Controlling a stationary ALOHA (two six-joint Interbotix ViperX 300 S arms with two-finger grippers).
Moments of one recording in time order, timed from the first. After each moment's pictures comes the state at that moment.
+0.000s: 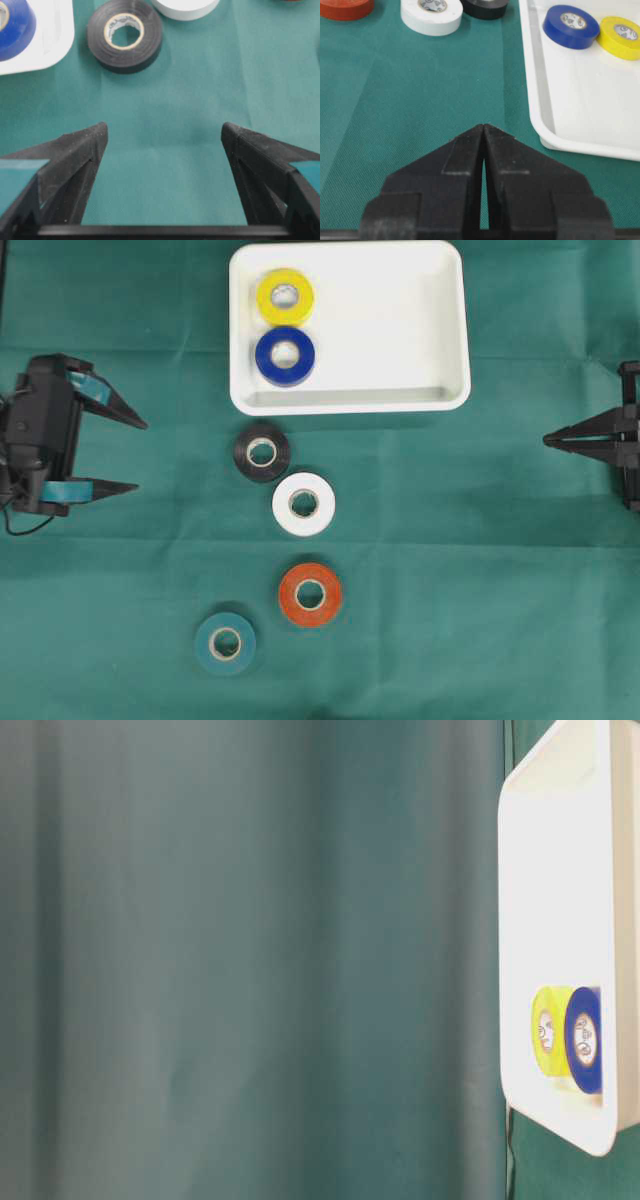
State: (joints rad) left arm -0.05 -0.76 1.14 -0.03 0.30 0.09; right arm -0.02 -1.19 1.54 -0.05 -0.07 0.00
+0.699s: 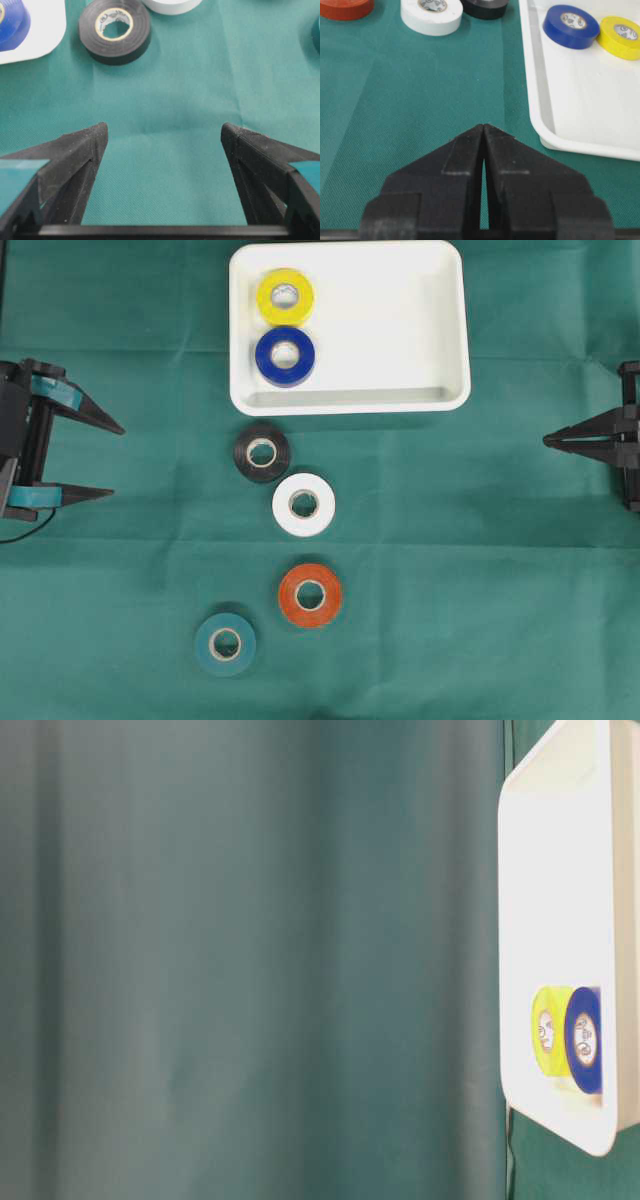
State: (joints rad) left arm -0.08 -0.90 1.23 -0.02 0.29 0.09; right arm -0.02 -1.19 1.54 -0.05 -0.07 0.00
